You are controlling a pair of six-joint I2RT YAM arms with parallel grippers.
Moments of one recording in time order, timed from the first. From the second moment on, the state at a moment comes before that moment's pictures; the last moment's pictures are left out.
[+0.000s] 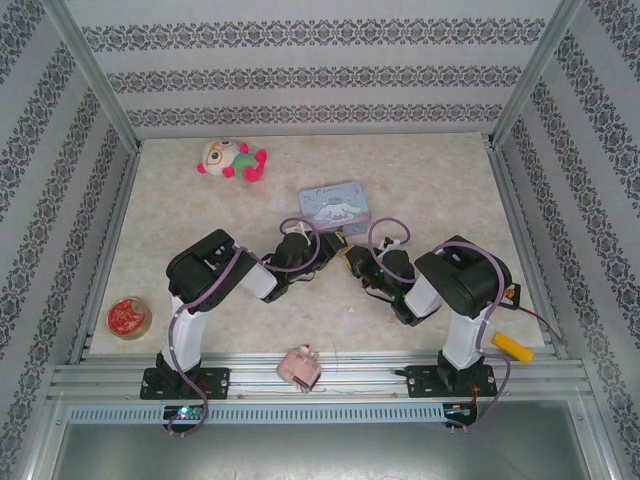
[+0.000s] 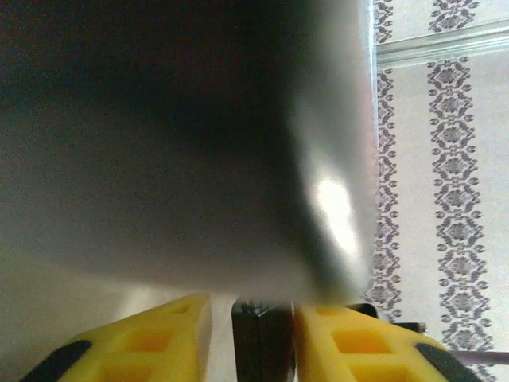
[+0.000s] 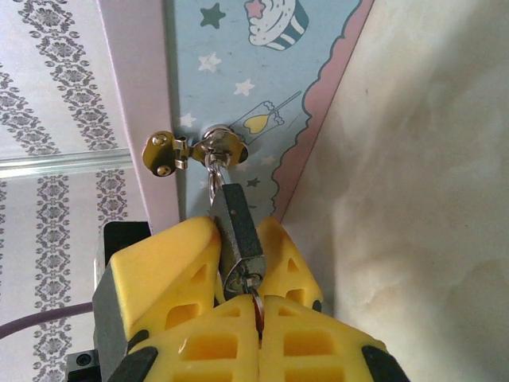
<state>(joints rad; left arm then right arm) -0.70 2.07 0.78 0.99 0.12 -1.33 0.53 1.86 0.30 1.27 -0.19 1.54</state>
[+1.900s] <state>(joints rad) -0.71 2.08 0.79 1.03 0.16 -1.40 0.54 1.79 0.22 1.23 -0.15 1.39</state>
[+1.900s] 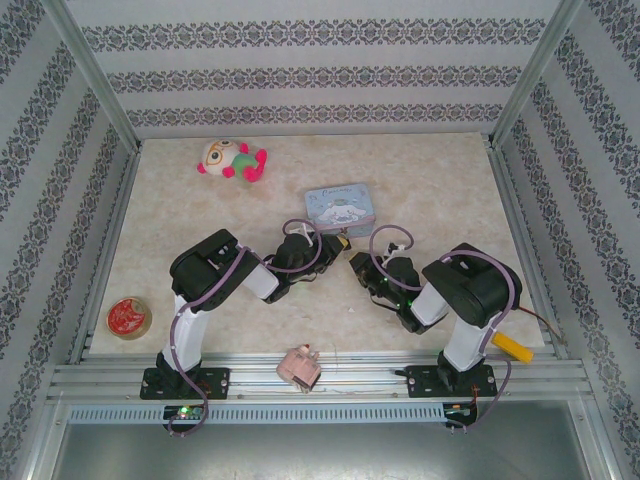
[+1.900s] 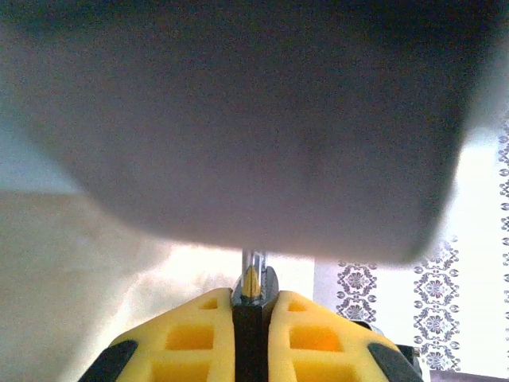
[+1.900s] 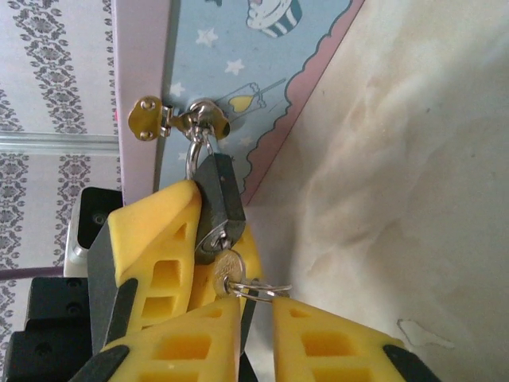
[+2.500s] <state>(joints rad) -0.71 2.08 0.79 1.03 0.15 -1.40 0.53 1.81 0.26 1.24 -0.18 1.38</state>
